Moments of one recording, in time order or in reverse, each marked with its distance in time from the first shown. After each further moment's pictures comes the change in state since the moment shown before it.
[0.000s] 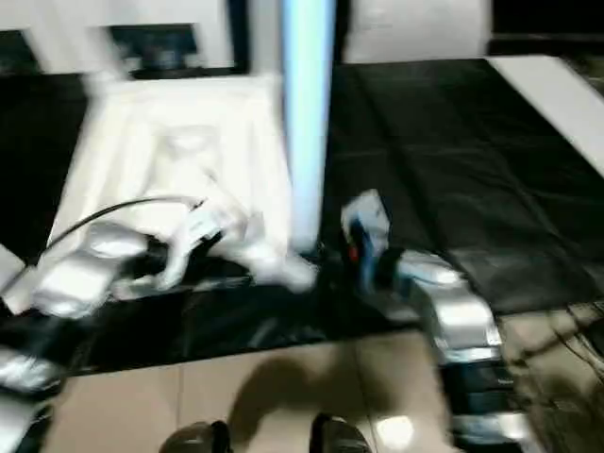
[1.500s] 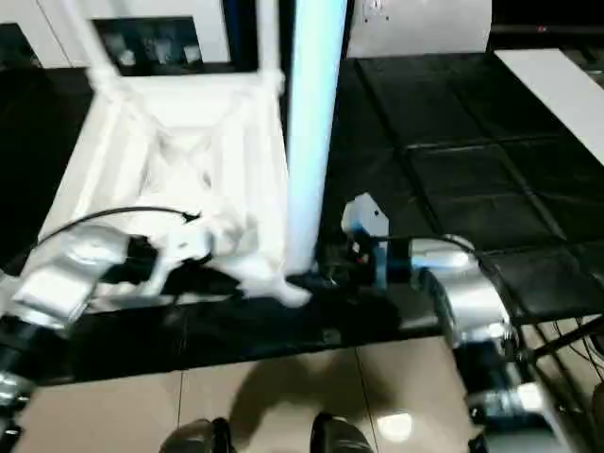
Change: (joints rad) left arm 0.082 0.234 -0.072 -0.093 -0.036 -0.256 -0.322; right arm -0.102 -0.281 0.160 0.223 0.046 -0.332 0.658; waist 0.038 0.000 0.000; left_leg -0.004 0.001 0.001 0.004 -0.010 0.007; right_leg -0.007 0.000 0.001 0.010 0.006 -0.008
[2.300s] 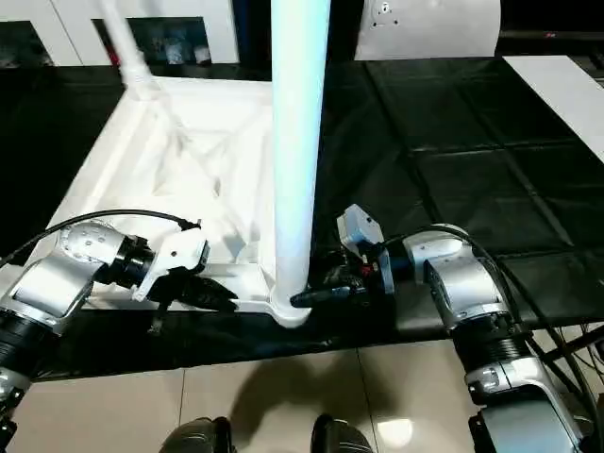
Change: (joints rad) left arm -0.018 0.002 -0.019 0.024 -0.007 -0.029 -0.065; right arm -0.074 -0.017 0.063 0.110 0.021 -0.021 0.196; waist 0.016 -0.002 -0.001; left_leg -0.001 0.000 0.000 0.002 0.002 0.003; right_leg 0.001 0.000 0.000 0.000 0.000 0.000
